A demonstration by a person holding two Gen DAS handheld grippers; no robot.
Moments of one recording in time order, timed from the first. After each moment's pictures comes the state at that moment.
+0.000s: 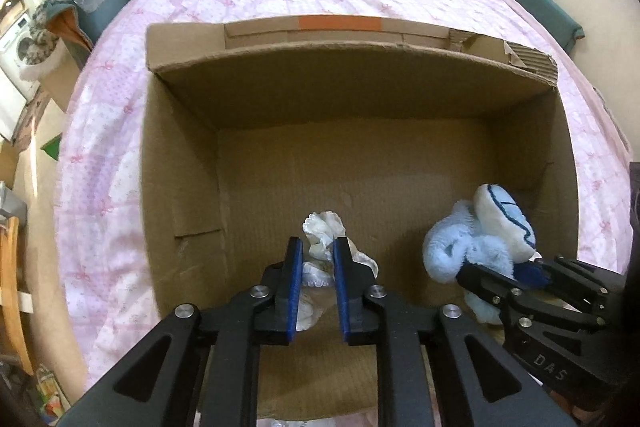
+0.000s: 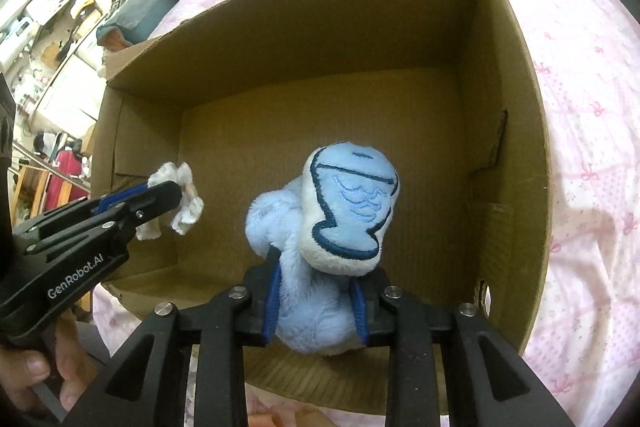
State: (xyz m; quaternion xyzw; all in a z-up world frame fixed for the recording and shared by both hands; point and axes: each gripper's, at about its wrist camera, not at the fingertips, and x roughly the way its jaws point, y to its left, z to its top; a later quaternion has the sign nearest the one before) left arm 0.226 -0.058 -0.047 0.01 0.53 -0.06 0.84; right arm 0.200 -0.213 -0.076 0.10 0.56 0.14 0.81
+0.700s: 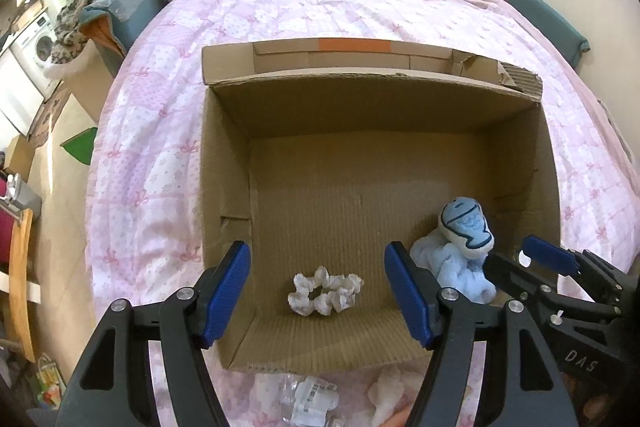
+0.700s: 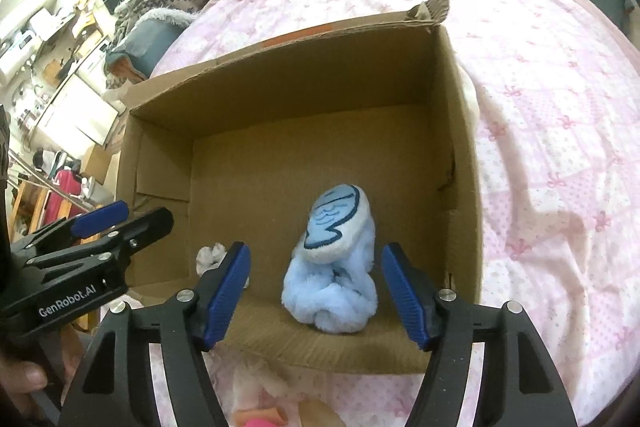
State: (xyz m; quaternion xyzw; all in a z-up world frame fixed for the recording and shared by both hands) left arm 0.197 -0.046 -0.017 0.01 0.51 -0.04 0.86; right arm 0.176 -0.233 -0.044 0.12 0.52 0.11 0.84
